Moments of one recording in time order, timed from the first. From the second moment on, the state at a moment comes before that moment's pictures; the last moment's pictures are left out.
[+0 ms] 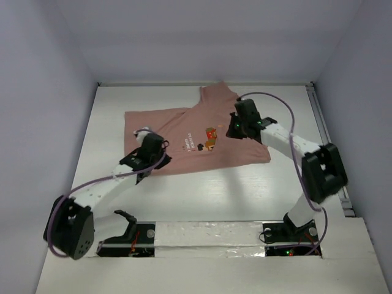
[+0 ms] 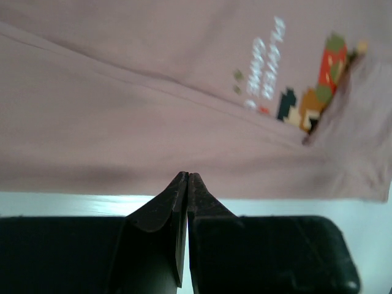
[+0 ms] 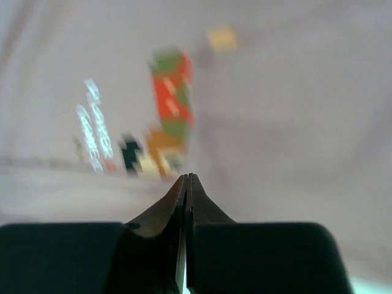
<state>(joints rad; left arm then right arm) -0.43 1.09 0.62 -0.31 -0.19 -0.93 0.47 1.78 1.30 -0.32 0.01 0.54</state>
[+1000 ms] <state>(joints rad) -0.60 1.28 0.89 -0.39 -0.31 -0.89 0.18 1.35 0.68 -0.48 0.04 0.70</state>
